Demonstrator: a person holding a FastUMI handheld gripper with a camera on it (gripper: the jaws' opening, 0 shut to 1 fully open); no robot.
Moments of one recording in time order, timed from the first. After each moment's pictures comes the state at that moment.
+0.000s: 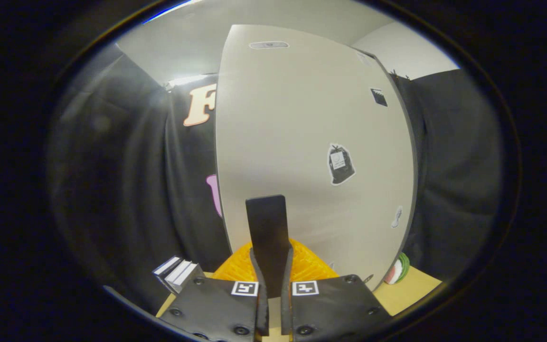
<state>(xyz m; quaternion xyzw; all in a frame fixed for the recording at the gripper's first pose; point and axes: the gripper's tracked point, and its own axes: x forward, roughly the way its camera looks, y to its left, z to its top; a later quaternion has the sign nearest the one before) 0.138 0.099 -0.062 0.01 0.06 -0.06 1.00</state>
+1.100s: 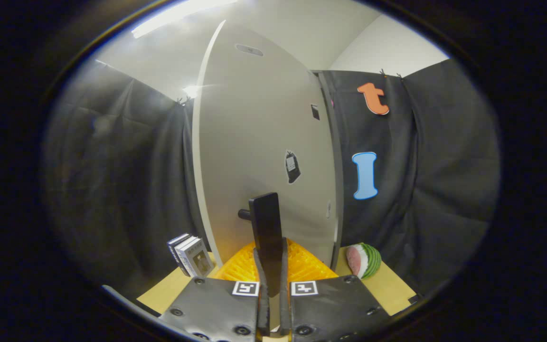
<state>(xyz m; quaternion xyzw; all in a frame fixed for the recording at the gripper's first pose) -0.058 -0.058 -0.022 0.02 0.07 -0.01 1.00</state>
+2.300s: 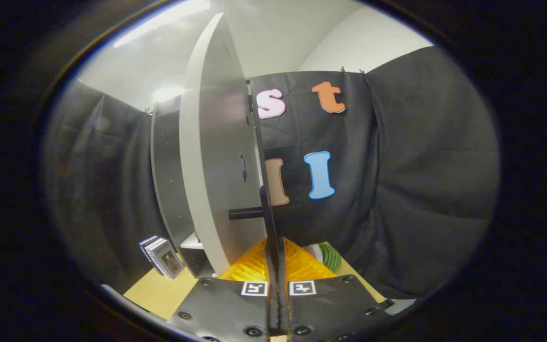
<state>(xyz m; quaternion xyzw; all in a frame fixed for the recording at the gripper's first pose) -0.086 -0.230 -0.005 0.04 0.07 -0.07 0.99</state>
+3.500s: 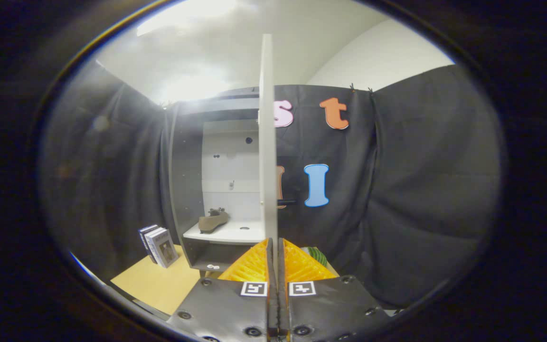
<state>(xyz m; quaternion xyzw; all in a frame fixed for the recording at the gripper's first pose) -0.162 -0.189 0.010 -0.04 0.05 -0.07 0.99</state>
